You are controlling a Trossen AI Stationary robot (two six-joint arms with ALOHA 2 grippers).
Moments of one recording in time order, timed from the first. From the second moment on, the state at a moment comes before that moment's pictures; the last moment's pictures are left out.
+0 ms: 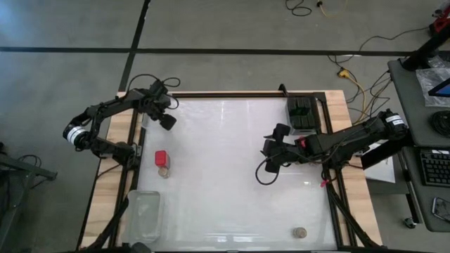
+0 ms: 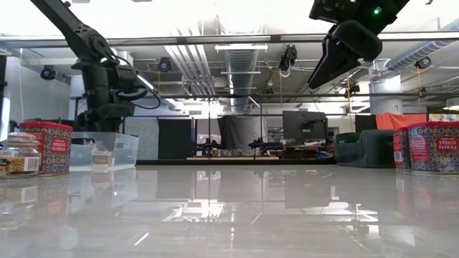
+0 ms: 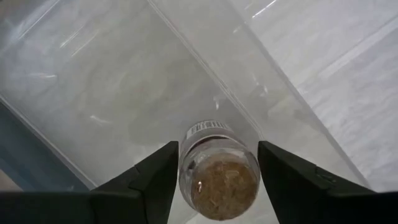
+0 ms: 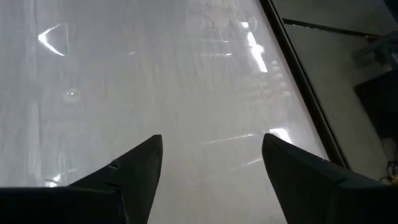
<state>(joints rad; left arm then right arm) 1.01 1.37 0.78 -0.77 0.04 0.08 0.21 1.29 0.89 -0.55 0.59 0.14</state>
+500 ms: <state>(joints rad) 1.01 1.36 0.80 -0.78 0.12 0.09 0.21 1.29 0.89 -0.55 0.59 0.12</state>
